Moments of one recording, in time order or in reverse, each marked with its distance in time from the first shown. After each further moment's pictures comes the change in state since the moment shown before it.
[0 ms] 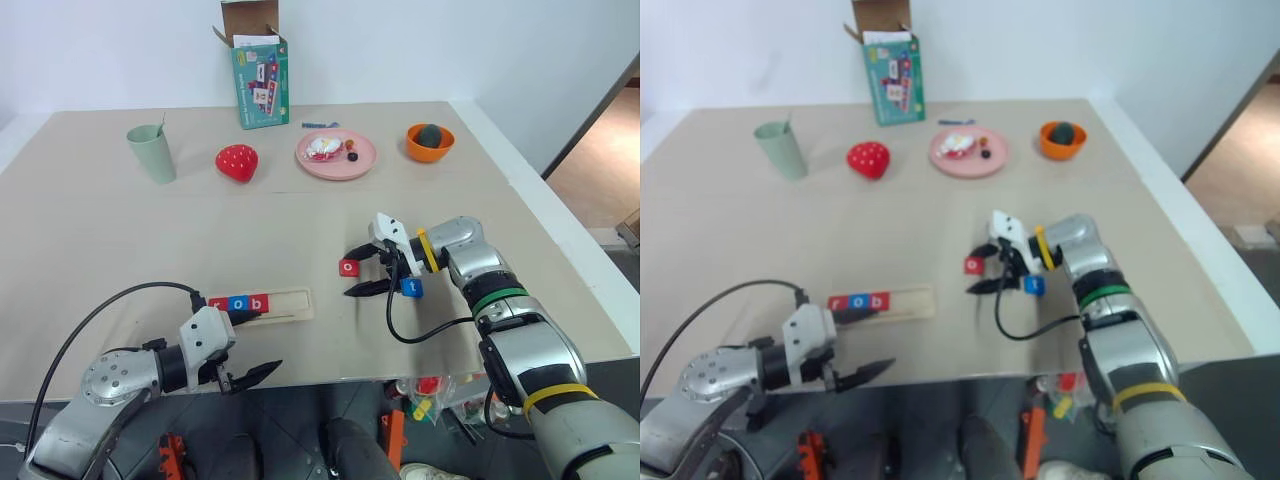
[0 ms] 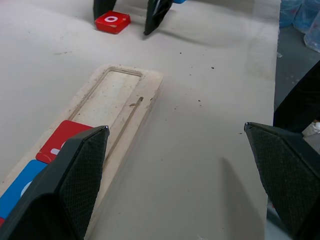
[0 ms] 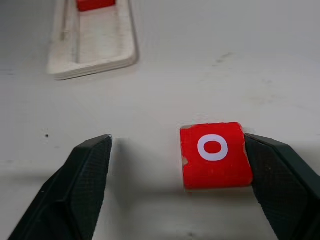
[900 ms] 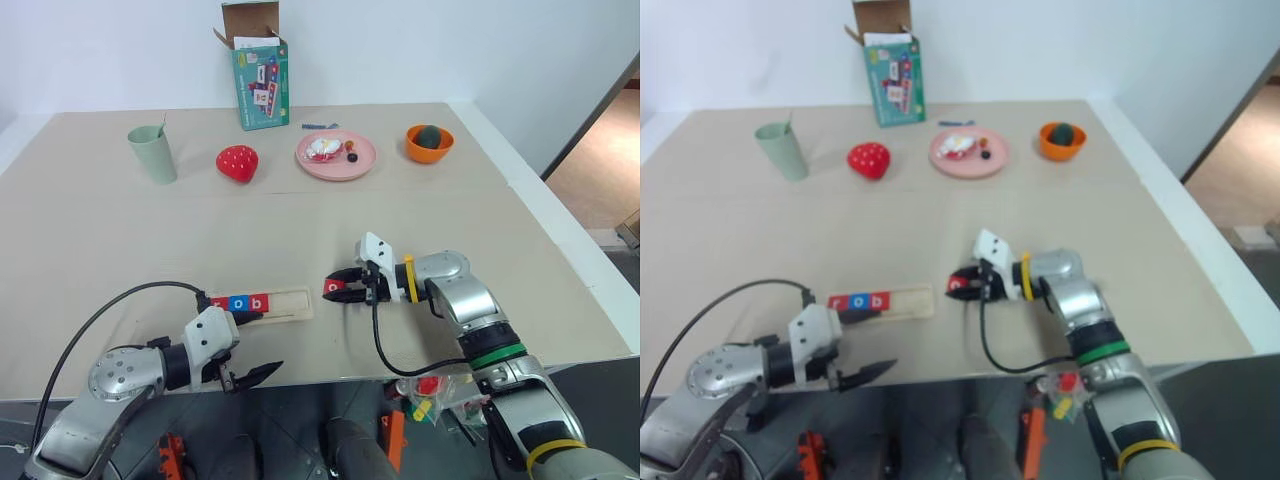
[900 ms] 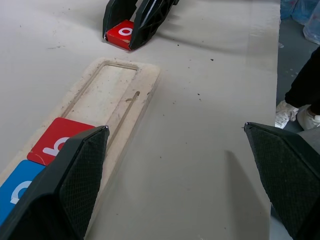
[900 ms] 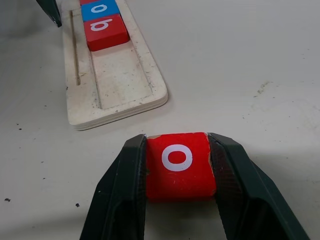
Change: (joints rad) left arm -0.028 0.000 -0.023 0.027 0.019 -0.001 -0.006; right arm 0.301 0.033 -0.018 -0.566 0.077 0.315 -0.276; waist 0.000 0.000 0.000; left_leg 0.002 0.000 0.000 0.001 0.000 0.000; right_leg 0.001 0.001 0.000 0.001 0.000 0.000
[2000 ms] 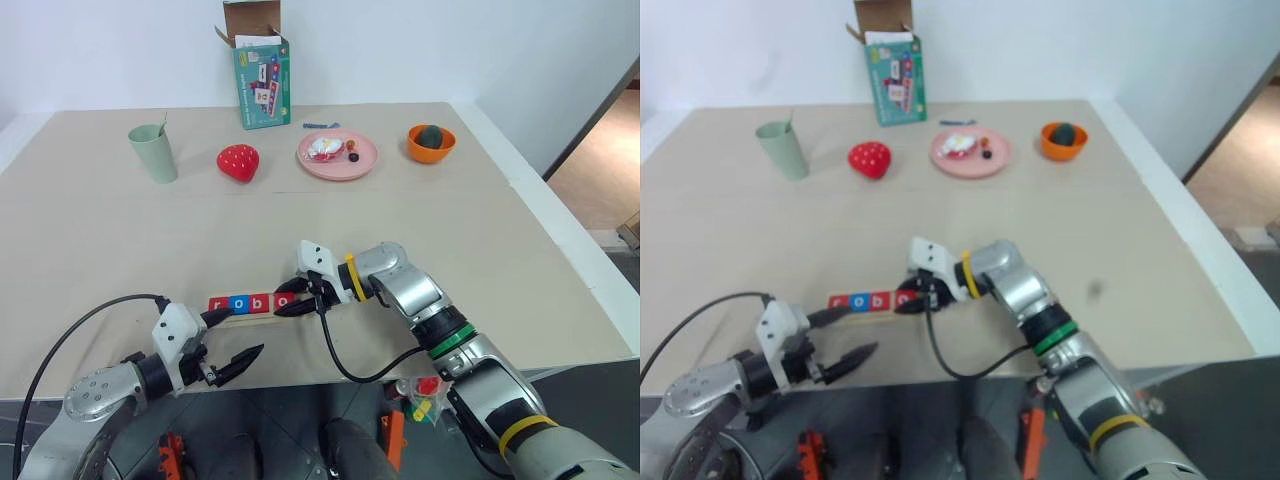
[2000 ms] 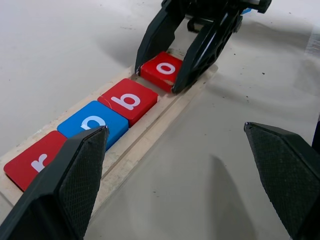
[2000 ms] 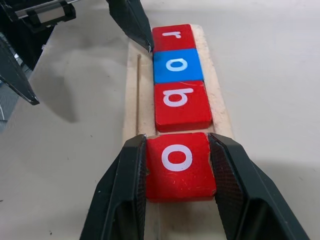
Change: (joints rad) left arm 0.132 -0.091 0.148 -0.002 -0.125 0.031 0.090; right arm -0.153 0.150 0.231 0.034 -0.015 0.021 0.009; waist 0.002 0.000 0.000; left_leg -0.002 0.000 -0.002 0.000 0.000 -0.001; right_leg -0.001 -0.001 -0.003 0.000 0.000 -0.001
